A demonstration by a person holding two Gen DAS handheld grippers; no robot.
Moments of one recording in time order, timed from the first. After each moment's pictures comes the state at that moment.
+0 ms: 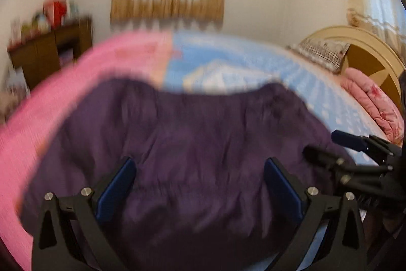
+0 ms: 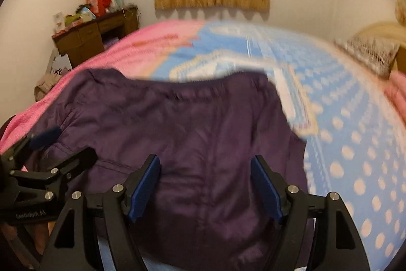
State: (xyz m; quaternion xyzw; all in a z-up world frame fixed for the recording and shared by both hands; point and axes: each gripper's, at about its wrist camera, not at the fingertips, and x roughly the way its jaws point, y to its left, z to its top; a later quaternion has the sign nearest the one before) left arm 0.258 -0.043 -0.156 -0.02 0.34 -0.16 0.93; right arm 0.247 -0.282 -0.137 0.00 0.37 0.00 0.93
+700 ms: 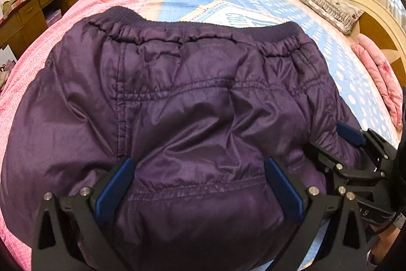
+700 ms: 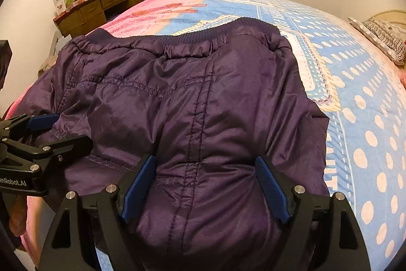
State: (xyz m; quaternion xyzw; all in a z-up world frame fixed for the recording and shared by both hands) left arm 0.286 -0.063 -0.174 0.02 0.49 -0.17 0.86; right arm 0.267 -0.294 -0.170 0.00 0.43 0.03 0.90
